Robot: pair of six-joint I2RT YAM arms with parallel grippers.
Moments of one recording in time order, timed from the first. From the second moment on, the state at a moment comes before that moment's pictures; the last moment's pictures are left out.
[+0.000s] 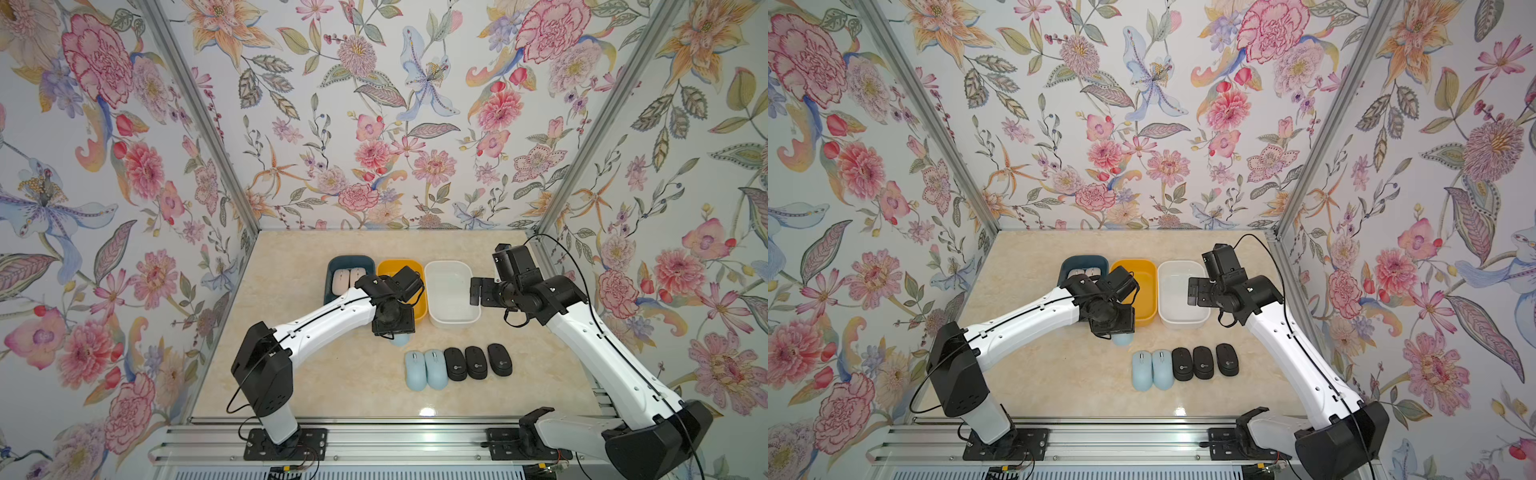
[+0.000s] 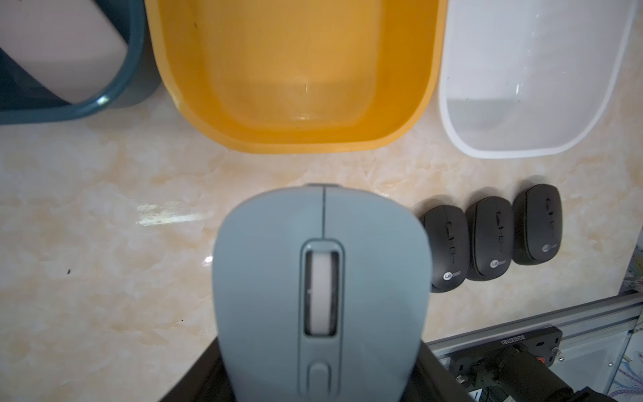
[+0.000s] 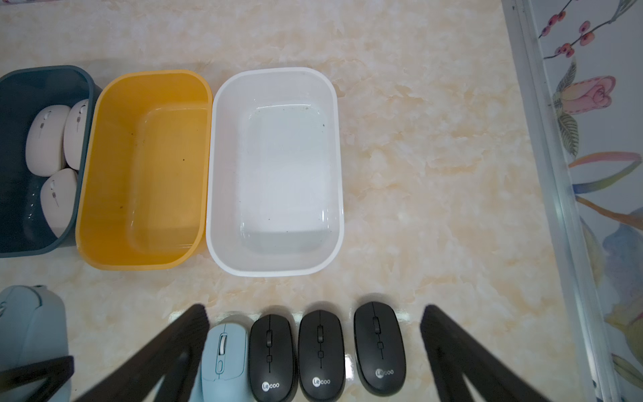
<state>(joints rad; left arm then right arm) -0.83 1.72 1.53 -1.03 0.02 -0.83 0.44 1.25 1.30 -0.98 0.22 0.37</state>
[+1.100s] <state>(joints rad) -0.57 2.42 2.31 -1.13 0.03 -0.61 0.42 1.29 1.40 -1.03 0.22 0.33</state>
